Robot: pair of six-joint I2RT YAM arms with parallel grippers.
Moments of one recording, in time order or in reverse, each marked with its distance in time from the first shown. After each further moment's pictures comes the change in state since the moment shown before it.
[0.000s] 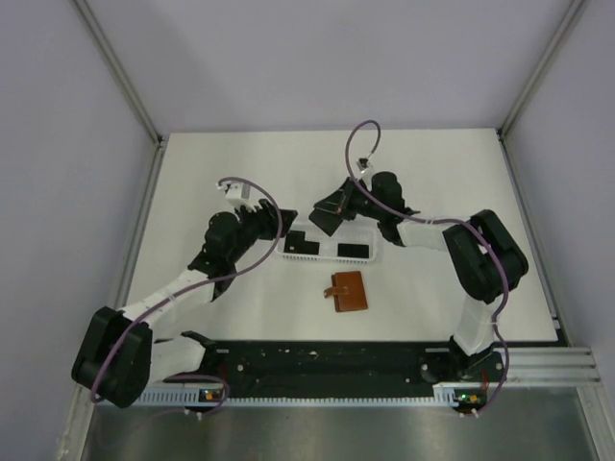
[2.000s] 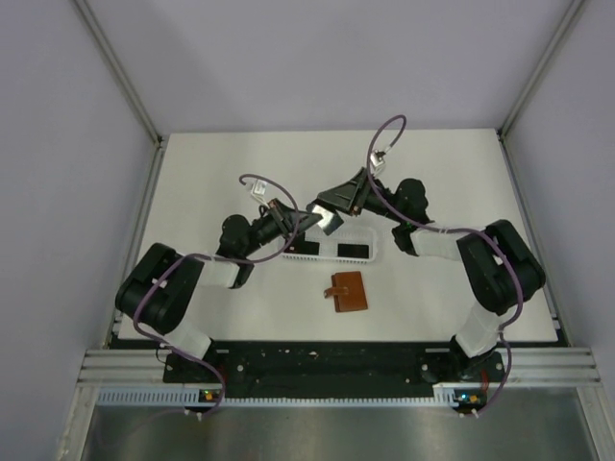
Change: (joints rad) left arm -0.013 0.430 0.001 0.730 0.427 -0.564; right arm -0.035 -0.084 -0.163 0.571 -0.202 0.321
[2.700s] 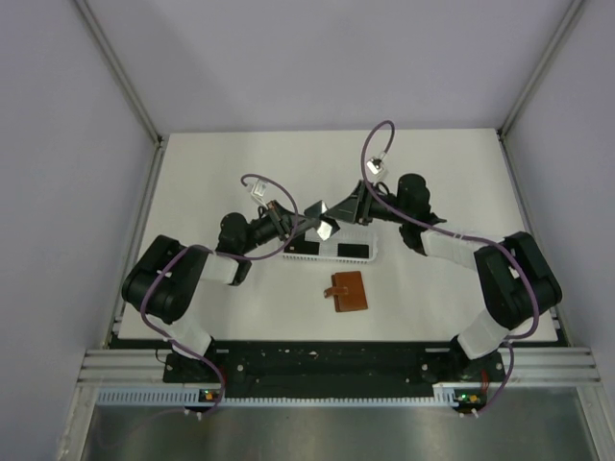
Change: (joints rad) left arm 0.063 0.089 0.006 0.031 0.133 -0.048; right arm -0.045 -0.141 -0.007 -0.476 -0.077 -0.415
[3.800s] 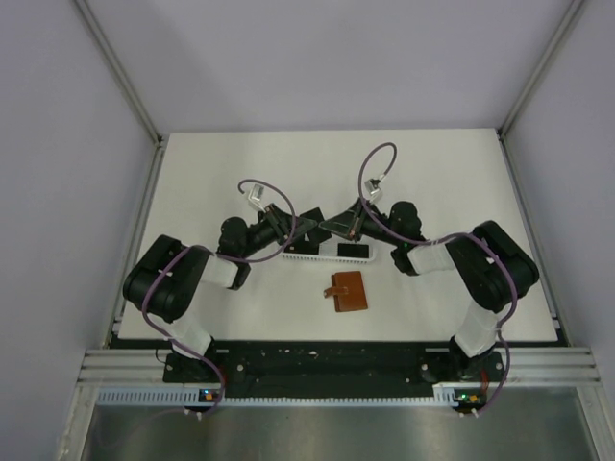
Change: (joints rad) left arm -0.003 0.009 -0.041 0.003 -0.061 -0.077; right arm 0.089 0.136 -0.170 0.452 0.129 0.357
